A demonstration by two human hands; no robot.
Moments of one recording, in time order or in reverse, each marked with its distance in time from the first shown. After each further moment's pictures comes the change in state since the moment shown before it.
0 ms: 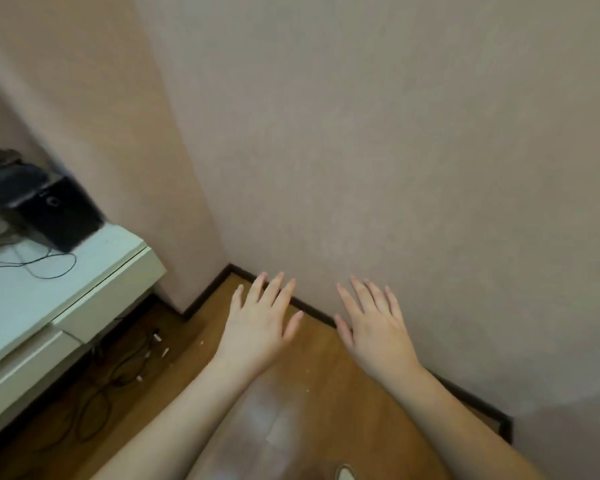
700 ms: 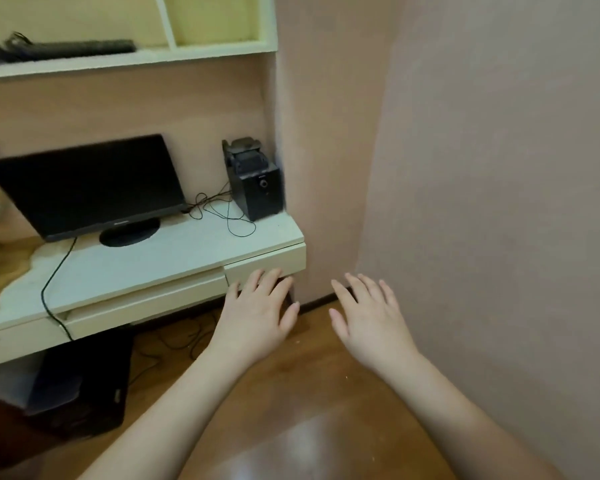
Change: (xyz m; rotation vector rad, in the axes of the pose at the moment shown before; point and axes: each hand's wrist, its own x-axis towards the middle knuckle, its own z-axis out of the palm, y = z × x) left_hand -0.091 -0.130 -0.078 0.103 0.048 -0.626; right_hand 0.099 -0.184 -0.025 0.102 -0.066 -0.621
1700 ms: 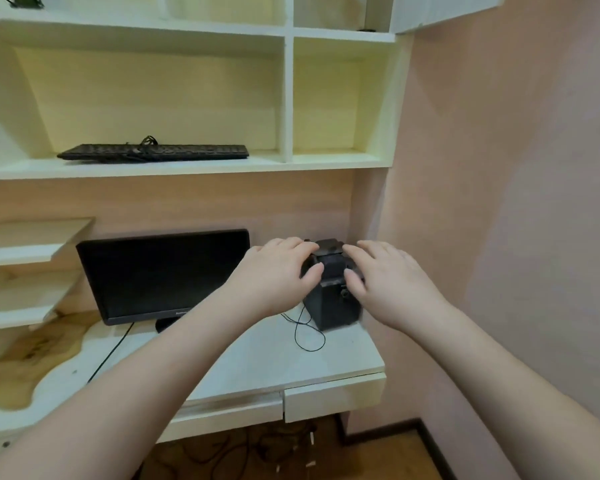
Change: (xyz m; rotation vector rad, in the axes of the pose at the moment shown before) left_hand 0.213 -0.226 -0.142 -0.065 0.153 -0.051; right_hand 0.327 -0.143 -0.101 -0.028 0.178 -0.280
